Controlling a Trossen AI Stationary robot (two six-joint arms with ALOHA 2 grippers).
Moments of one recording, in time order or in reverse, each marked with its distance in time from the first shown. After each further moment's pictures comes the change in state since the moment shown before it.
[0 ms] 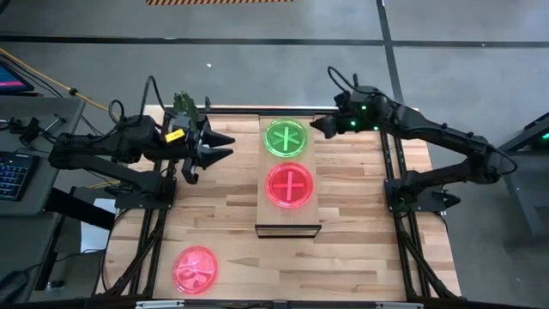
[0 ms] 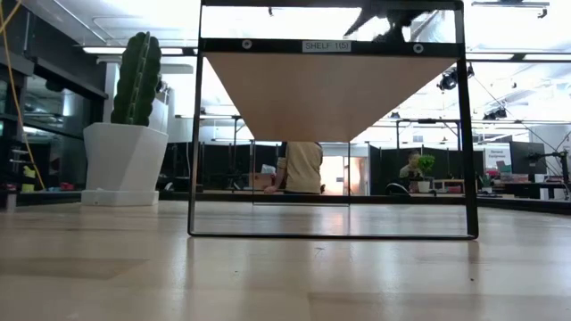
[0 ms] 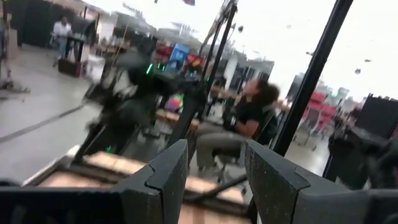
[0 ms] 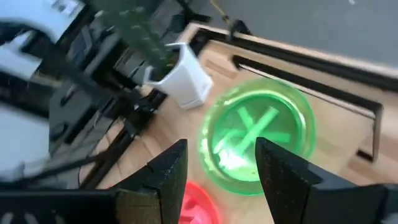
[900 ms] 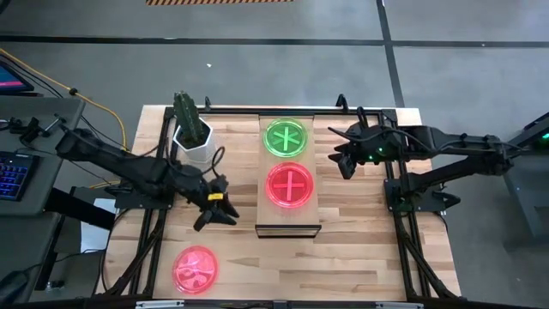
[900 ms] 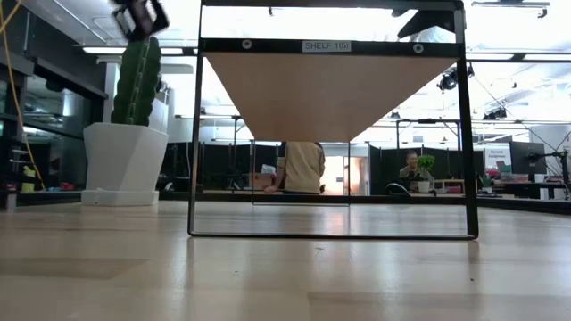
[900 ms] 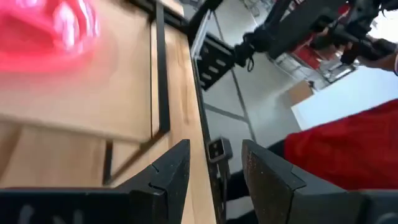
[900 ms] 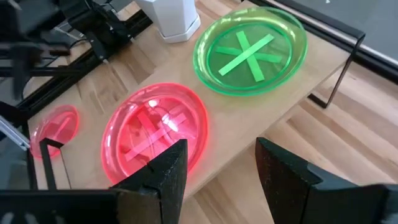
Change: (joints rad) left arm -0.190 0.102 -0.325 -0.094 0.316 -0.352; right arm 0.418 -0.146 0.022 -0.373 0.366 -0.067
